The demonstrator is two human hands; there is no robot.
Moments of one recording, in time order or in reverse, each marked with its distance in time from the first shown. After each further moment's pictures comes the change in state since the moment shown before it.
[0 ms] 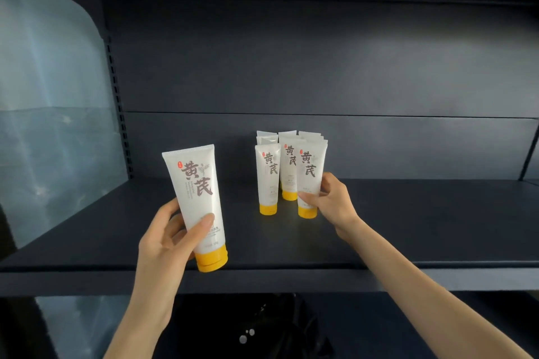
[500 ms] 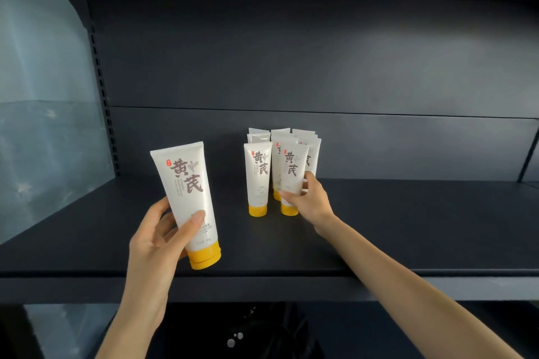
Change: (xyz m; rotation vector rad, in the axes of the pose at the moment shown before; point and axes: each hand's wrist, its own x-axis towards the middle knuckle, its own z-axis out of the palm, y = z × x) left_hand 0.012 -0.012 0.018 -0.032 0.048 0.009; right_hand 0.028 0.013 0.020 -0.142 0.001 0.037
